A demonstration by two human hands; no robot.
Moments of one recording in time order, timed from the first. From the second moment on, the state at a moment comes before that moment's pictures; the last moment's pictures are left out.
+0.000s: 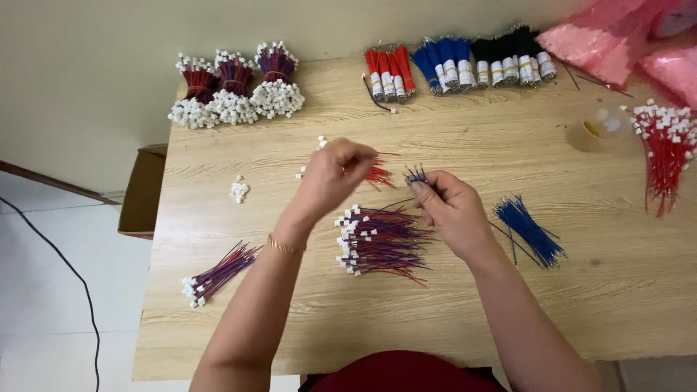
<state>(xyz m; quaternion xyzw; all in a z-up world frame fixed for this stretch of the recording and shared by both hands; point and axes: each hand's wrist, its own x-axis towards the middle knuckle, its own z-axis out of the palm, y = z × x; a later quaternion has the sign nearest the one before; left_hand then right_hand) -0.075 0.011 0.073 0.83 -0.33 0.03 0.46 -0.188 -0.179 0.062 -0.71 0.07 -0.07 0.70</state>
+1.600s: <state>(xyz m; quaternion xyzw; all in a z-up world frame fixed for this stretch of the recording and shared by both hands) -0.160 0.005 0.029 0.50 -0.09 -0.21 0.83 -0.224 -0.152 0.109 -0.87 -0.02 -0.16 0.46</state>
